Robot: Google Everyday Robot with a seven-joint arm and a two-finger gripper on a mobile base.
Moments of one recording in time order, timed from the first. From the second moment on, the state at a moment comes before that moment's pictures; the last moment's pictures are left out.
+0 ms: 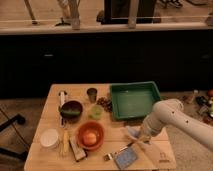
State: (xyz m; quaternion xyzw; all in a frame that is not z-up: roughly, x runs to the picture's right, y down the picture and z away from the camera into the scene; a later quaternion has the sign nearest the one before) arm 0.193 0.257 0.763 -0.37 -0.11 0.14 0.91
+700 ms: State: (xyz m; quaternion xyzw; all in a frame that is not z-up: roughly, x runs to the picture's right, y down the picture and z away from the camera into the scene) arm 0.189 0.262 0.760 -0.37 -0.20 0.14 0.90
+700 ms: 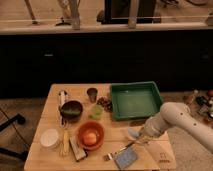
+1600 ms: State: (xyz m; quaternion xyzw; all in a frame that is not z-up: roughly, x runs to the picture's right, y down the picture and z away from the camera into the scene) arm 0.180 0.256 0.749 -0.36 -0.29 0.13 0.88
